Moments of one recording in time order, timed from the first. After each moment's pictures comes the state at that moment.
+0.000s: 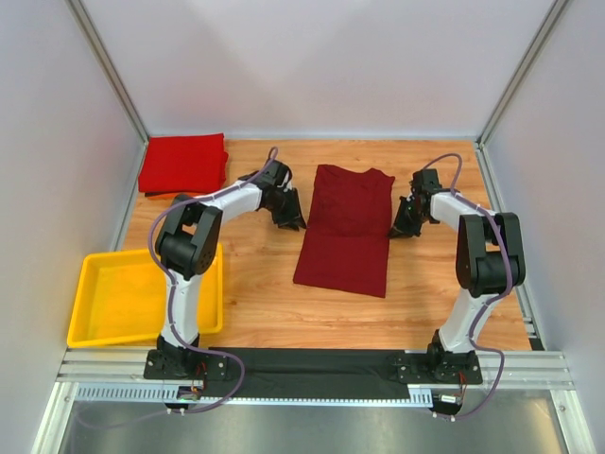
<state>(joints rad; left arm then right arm) -0.46 2.11 1.50 -0.45 0.33 -0.63 0.05 1.85 1.15 -0.49 -0.24 0.43</state>
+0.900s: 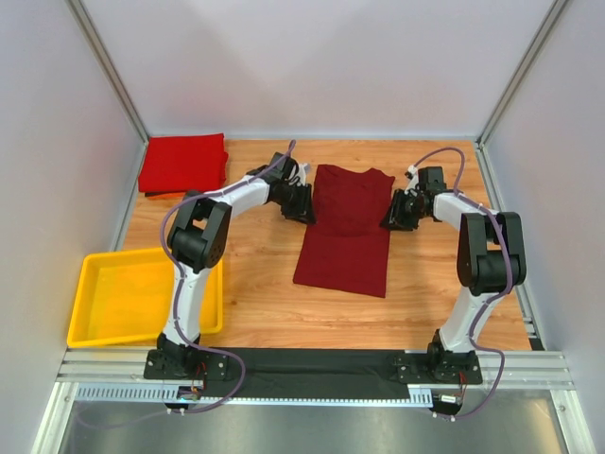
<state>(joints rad) -0.47 2.21 1.63 -0.44 0.45 -0.37 0.02 1.85 1.15 -0.36 -0.42 0.31</state>
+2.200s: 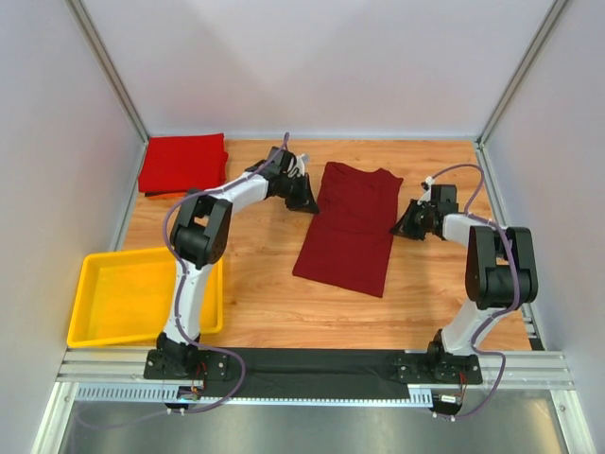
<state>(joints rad) -0.44 2.26 1.70 -0.35 0.56 -0.49 -0.04 1.75 0.92 -0.11 -0.43 0.41</state>
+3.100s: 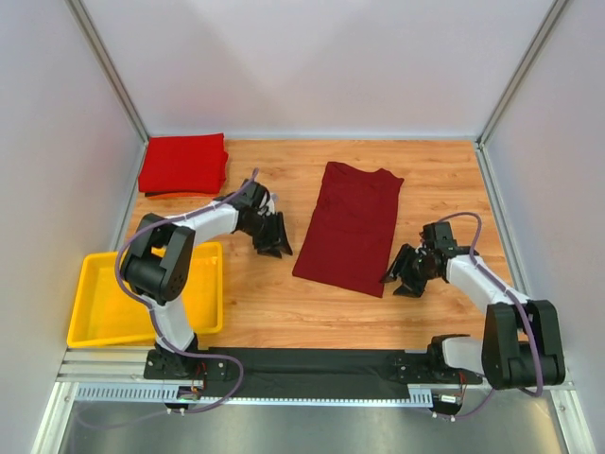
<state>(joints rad) -0.42 1.81 1.15 -0.47 0.46 -0.55 0.06 1.27 0.60 -0.54 -0.38 0.64</state>
